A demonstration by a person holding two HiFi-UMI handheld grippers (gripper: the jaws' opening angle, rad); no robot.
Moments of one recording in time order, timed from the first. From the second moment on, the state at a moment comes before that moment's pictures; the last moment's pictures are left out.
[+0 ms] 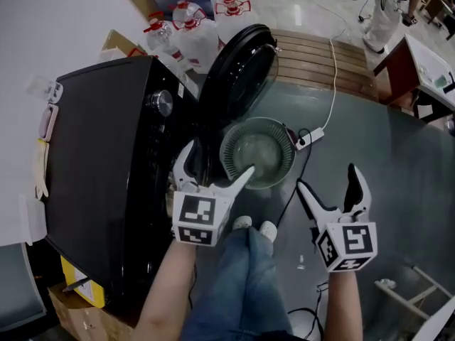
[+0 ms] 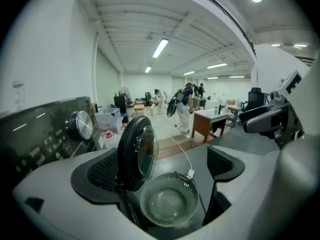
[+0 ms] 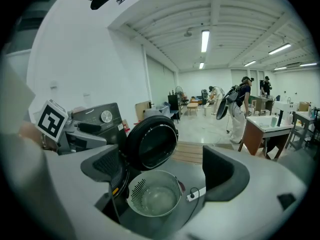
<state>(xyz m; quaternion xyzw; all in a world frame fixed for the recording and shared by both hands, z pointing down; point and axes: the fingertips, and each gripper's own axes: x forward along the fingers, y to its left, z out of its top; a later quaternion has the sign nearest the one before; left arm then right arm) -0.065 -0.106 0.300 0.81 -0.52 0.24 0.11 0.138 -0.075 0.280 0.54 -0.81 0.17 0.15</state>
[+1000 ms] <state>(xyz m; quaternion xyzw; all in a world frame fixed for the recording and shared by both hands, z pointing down) -0.129 -0.110 0.584 0.75 -0.57 0.26 0.22 0.098 -0.073 0.575 0.51 -0.80 0.25 0.19</state>
